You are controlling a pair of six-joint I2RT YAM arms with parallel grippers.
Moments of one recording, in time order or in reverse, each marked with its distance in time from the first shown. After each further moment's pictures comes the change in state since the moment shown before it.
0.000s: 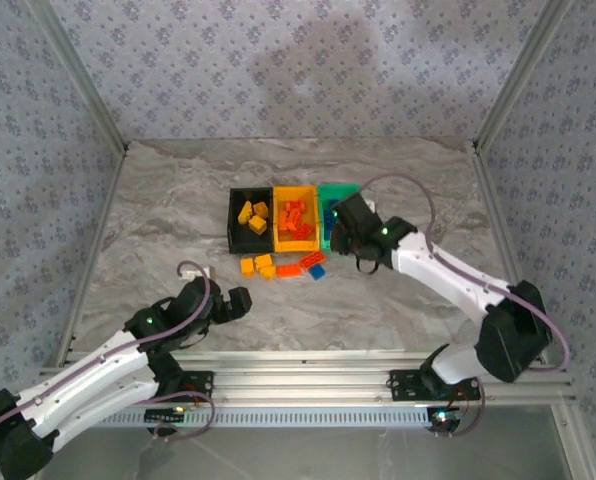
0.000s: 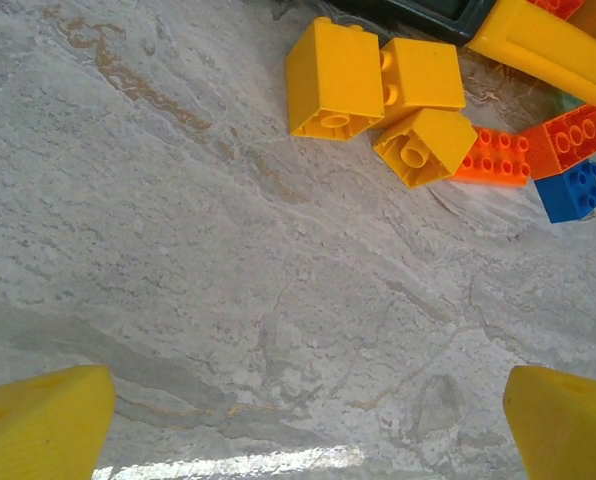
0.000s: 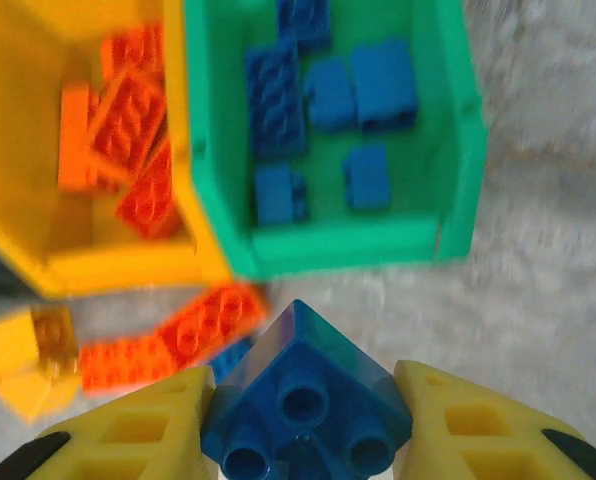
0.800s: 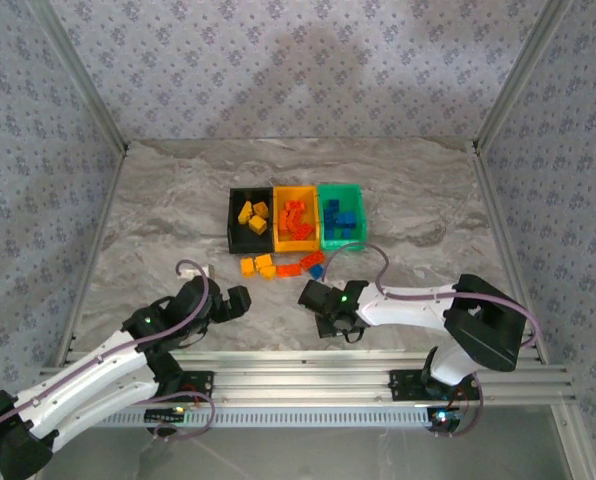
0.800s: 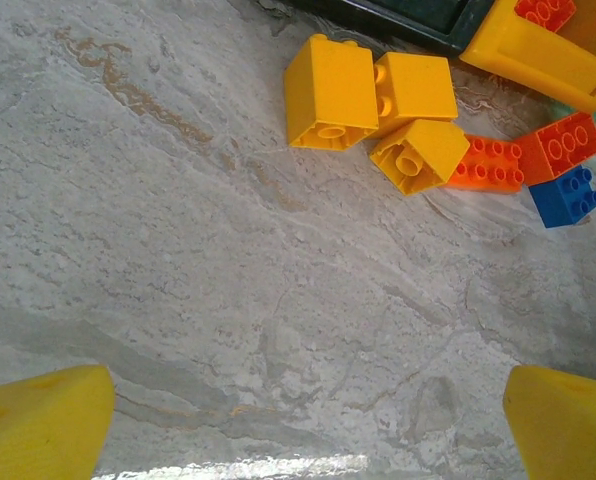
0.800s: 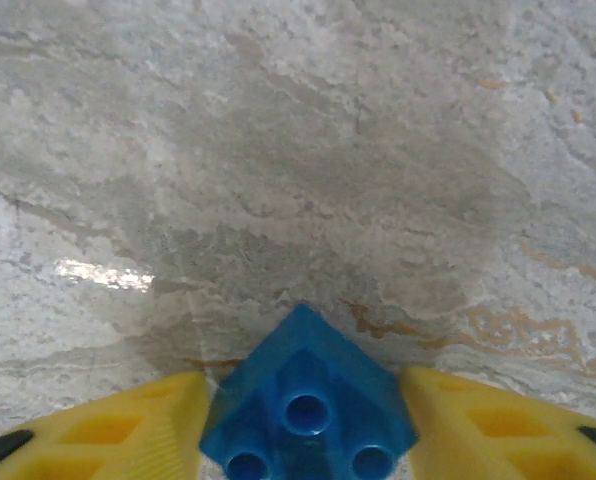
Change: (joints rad) left arm -0.007 -0.012 0.021 -0.023 -0.016 0.008; right arm 0.454 0.054 -0.385 0.018 -0.064 0.186
